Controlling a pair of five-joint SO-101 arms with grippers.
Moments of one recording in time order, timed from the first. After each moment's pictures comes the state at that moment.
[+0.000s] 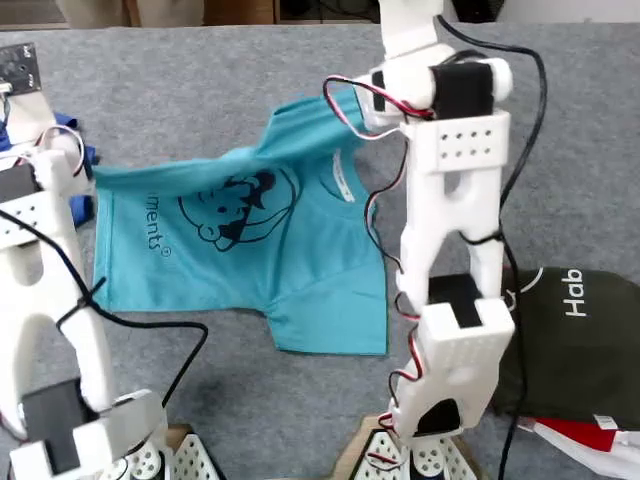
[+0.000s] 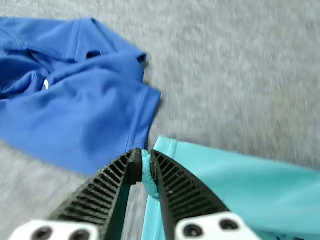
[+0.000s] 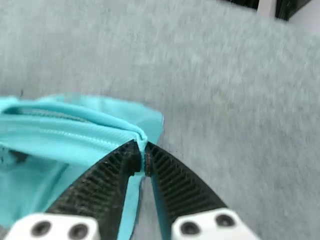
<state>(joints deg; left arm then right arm) -23.7 -15.6 14.8 54.1 -16.0 -10.9 20.6 -59.8 100.8 3.2</state>
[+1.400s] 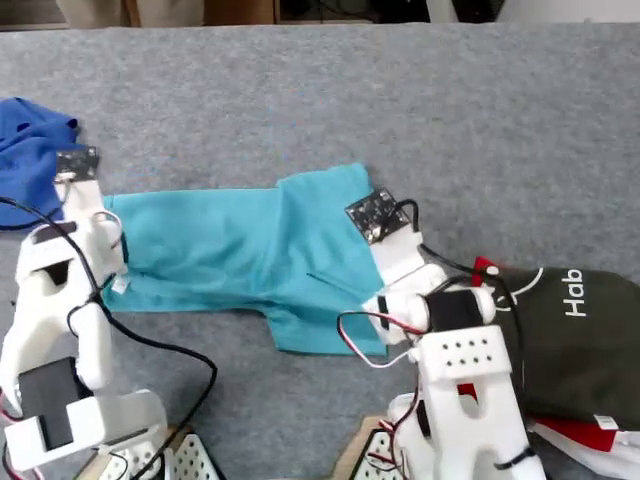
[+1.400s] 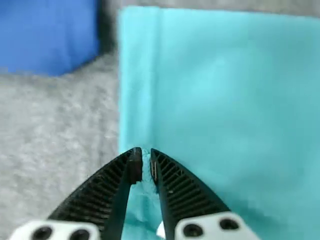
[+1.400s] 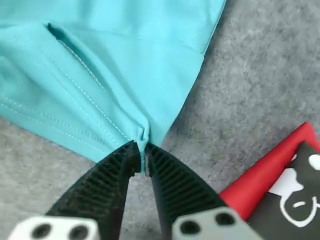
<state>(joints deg) -25.0 -8.8 42.5 41.8 -20.2 -11.0 -54.4 63.5 70.5 14.2</state>
